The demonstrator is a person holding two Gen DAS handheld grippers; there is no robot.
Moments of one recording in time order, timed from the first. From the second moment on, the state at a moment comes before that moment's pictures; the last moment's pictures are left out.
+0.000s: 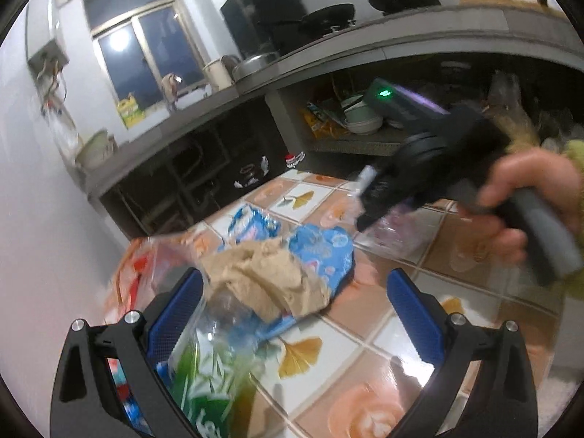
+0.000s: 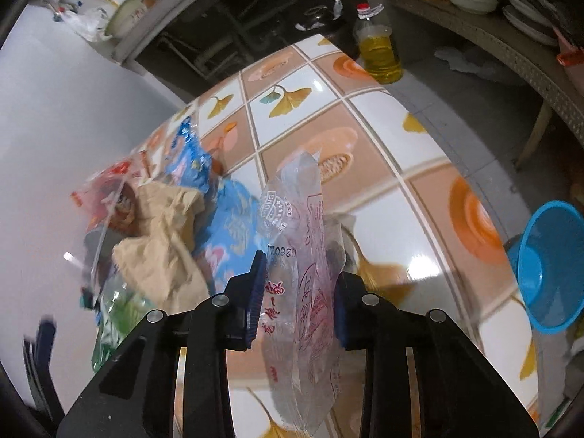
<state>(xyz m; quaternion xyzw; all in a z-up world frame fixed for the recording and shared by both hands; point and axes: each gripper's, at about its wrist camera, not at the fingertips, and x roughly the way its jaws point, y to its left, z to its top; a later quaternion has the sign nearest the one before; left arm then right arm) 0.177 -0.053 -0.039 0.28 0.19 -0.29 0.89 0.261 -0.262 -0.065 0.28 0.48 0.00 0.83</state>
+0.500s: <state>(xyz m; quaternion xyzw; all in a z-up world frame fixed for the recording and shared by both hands) 0.272 -0.132 -0.086 0.44 0.28 -0.23 0.82 0.238 -0.254 -0.077 0.29 0.49 0.05 0.82</state>
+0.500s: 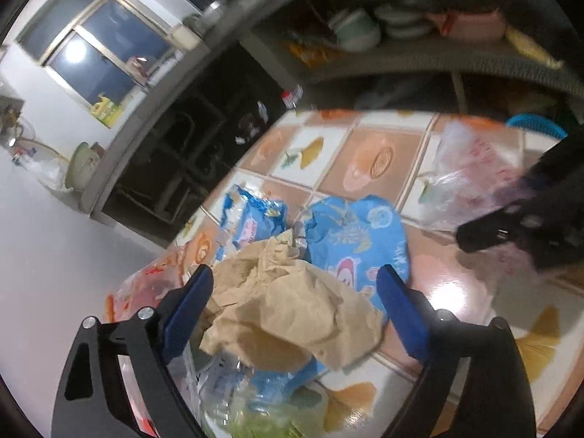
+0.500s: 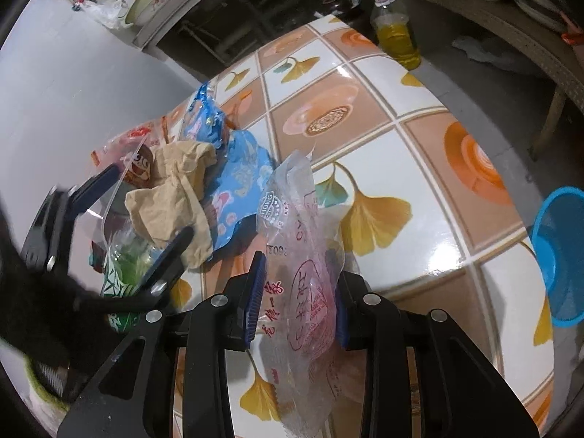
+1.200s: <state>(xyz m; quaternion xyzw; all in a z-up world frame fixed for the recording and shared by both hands) 0.274 -0.142 -0.076 0.43 0.31 -0.22 0.82 0.232 -0.261 -0.081 0.31 0.47 0.06 0.82</state>
